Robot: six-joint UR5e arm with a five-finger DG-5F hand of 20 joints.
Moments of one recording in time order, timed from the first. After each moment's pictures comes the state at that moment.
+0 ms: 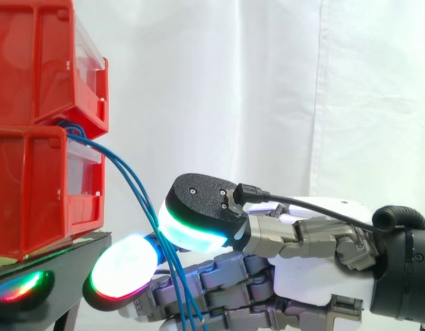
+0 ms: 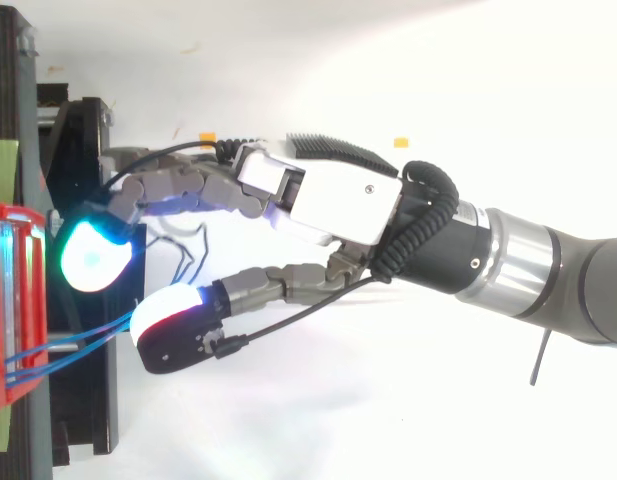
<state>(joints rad) 0.19 -2.41 -1.24 -2.45 -1.13 -0.37</state>
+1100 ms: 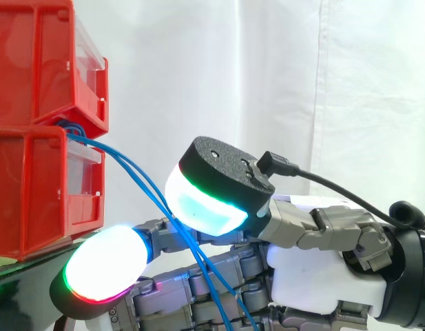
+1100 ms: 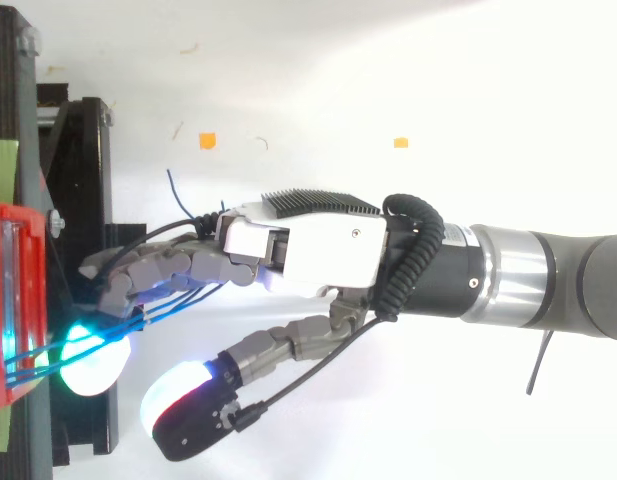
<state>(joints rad) 0.19 -2.41 -1.24 -2.44 -1.32 -0.25</state>
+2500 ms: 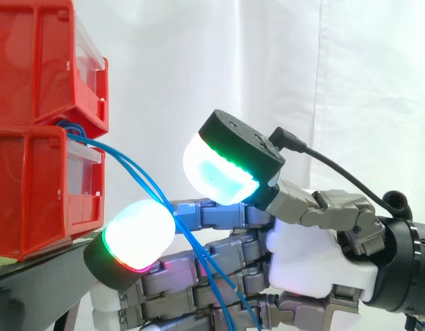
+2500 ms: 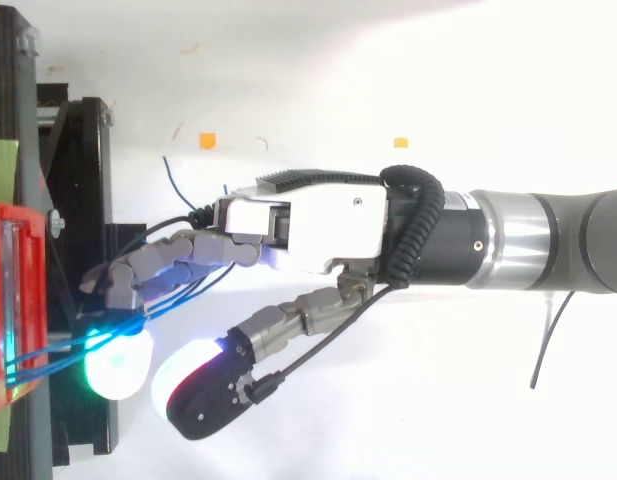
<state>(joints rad) 0.14 -2.41 -1.24 -2.42 -1.44 -0.19</state>
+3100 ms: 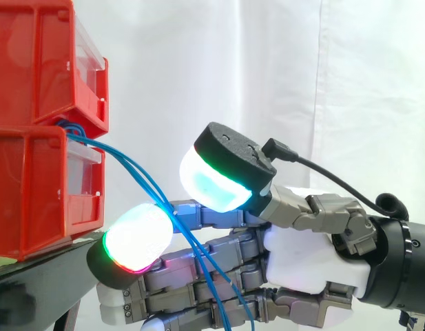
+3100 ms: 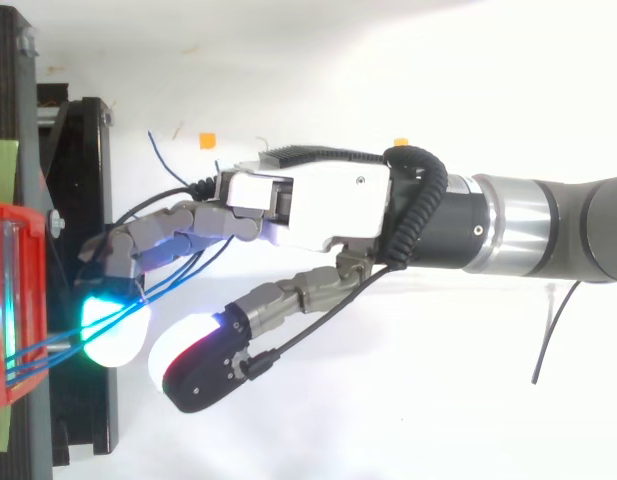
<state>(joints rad) 0.13 -2.41 -1.24 -2.41 -1.41 -0.25</state>
